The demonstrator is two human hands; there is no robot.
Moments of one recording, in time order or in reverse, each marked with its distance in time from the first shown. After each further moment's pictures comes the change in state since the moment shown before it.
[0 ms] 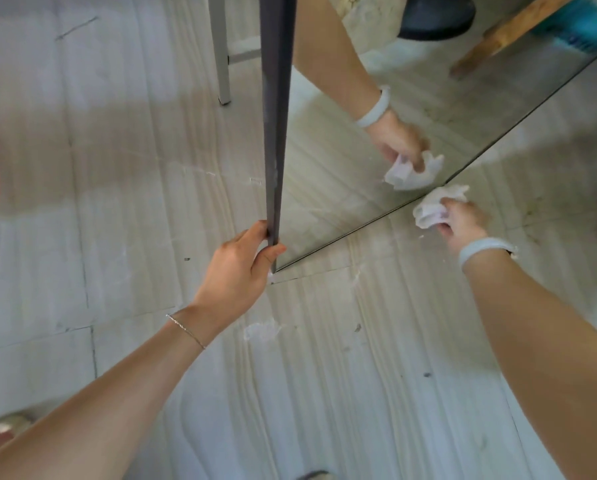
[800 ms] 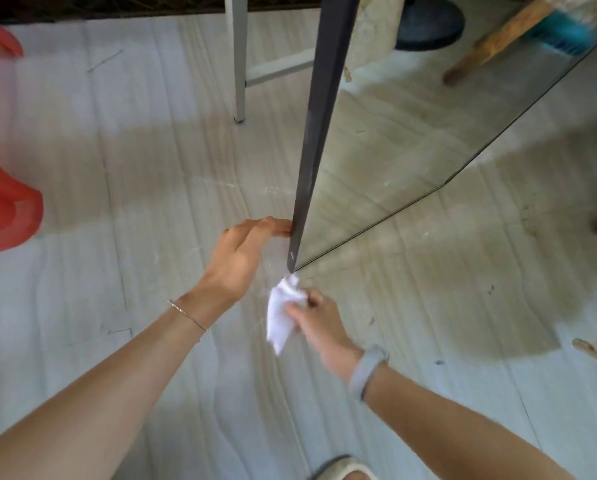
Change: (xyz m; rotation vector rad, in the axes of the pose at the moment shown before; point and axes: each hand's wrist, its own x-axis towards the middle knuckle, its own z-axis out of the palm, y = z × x) left_hand 0.008 0.017 -0.052 -0.458 -0.212 -0.259; right_hand -0.224 0.125 0.101 -0.267 -0.521 -0.124
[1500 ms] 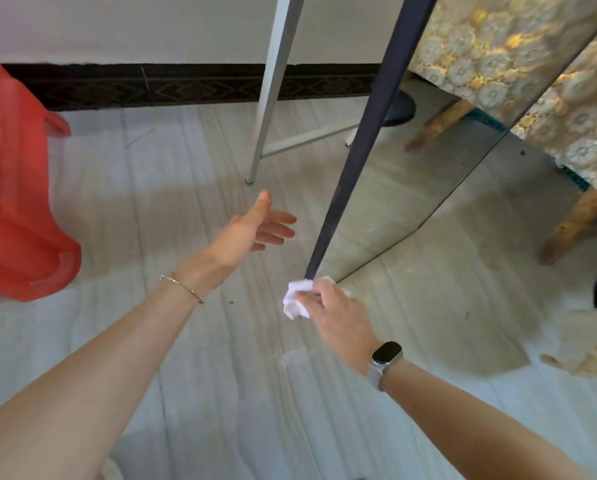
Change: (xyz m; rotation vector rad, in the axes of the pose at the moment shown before) left_hand 0.004 0.073 -0.061 0.019 -0.211 -0.076; right_hand -0.037 -0.069 -0.019 -1.185 0.225 -0.786
